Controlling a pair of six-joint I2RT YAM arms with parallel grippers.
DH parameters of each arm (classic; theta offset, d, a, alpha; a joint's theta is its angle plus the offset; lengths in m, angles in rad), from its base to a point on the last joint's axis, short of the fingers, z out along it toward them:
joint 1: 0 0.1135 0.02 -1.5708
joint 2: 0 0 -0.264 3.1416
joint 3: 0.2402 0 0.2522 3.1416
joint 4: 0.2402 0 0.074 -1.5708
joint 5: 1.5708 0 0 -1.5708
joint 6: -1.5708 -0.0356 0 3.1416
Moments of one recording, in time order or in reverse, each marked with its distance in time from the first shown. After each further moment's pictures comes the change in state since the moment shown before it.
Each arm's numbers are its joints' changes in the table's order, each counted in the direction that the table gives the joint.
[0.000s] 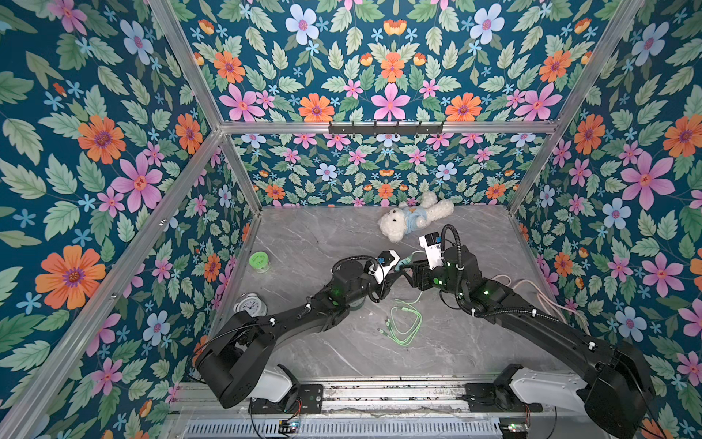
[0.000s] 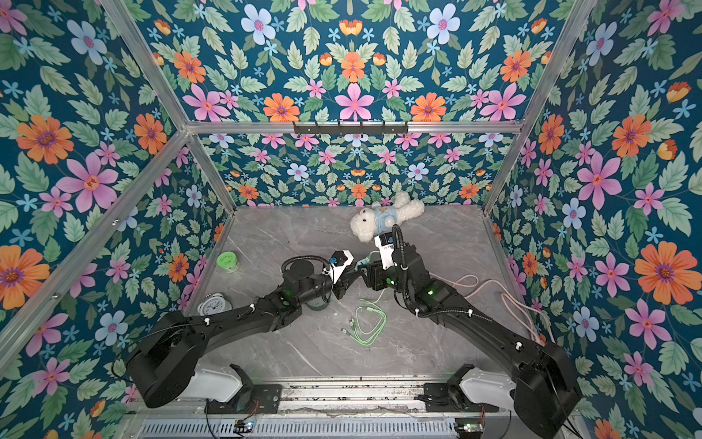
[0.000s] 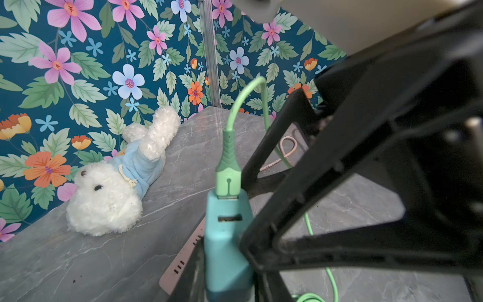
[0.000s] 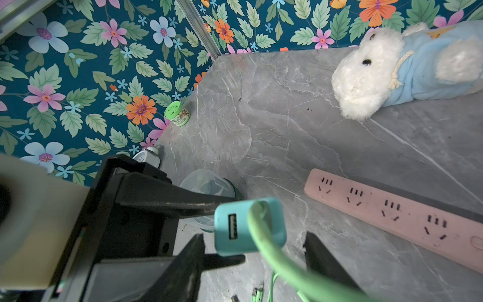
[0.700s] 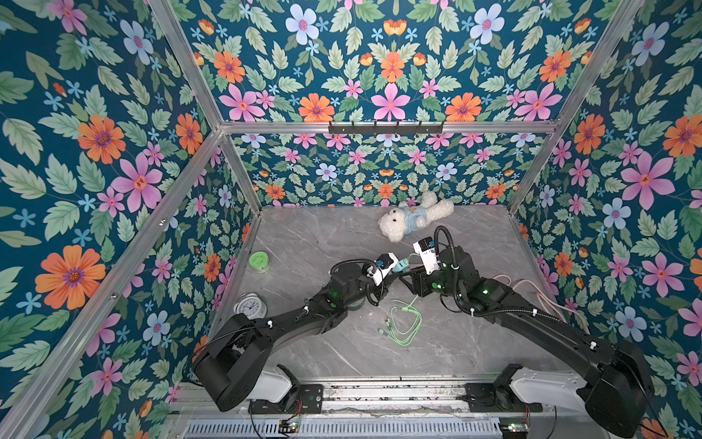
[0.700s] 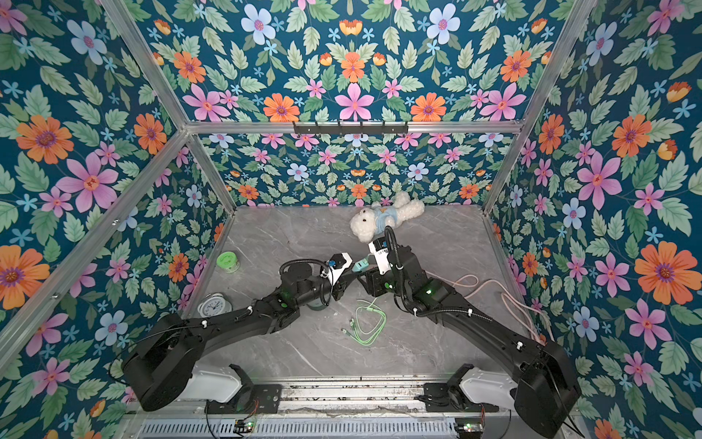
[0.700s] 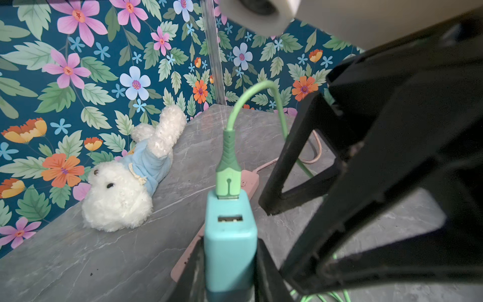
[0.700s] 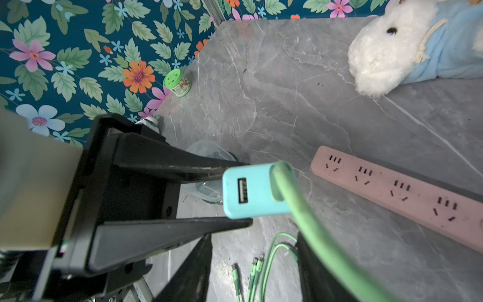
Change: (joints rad) left arm 0.001 -0.022 -0.024 0.002 -0.013 -0.072; right arm 0.025 -0.001 0.040 0.153 -0.037 0.056
